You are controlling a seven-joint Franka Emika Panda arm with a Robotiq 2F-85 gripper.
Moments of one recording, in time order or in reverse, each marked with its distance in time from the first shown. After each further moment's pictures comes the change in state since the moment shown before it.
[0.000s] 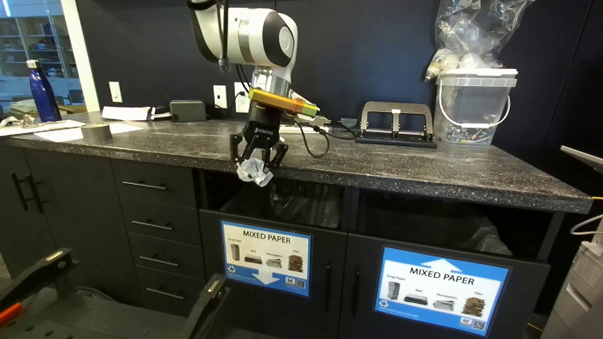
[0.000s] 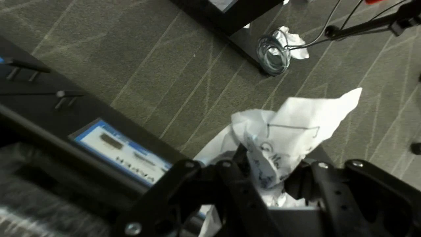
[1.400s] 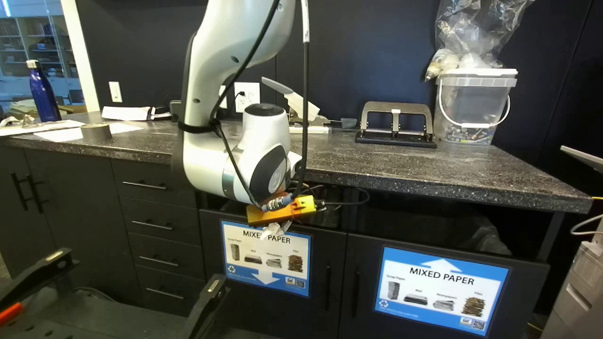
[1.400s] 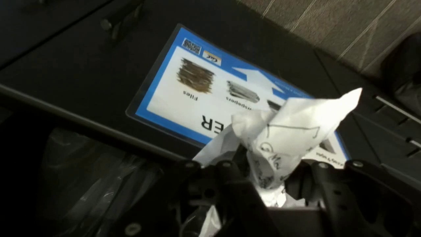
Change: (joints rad) arm -0.133 0.427 0.021 -0.177 -0.184 1.296 0.182
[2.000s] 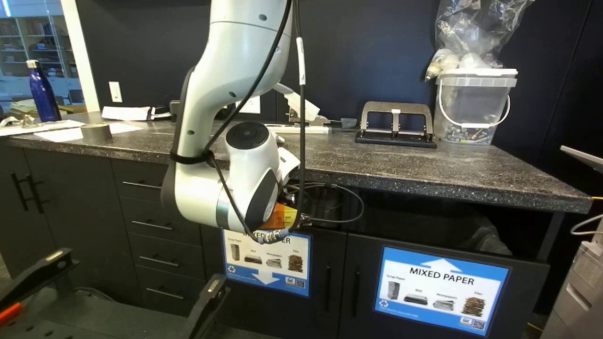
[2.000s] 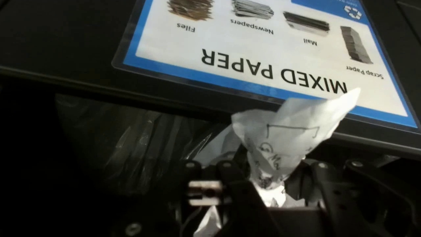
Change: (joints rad) arm 0.053 0.127 -0.041 0.044 -0.066 0.396 0.282
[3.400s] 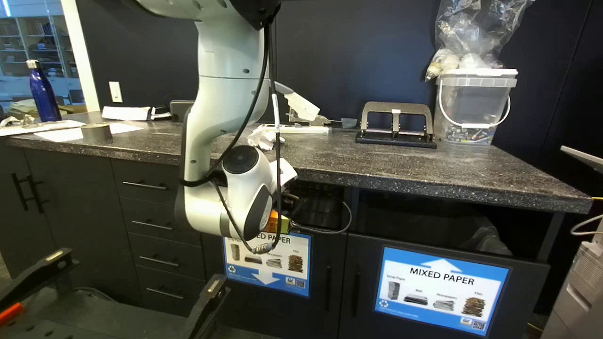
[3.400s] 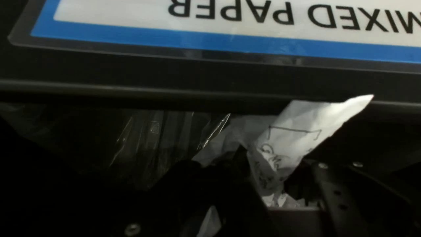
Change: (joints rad) arm 0.152 0.204 -0.050 0.314 0.151 0.023 0.169
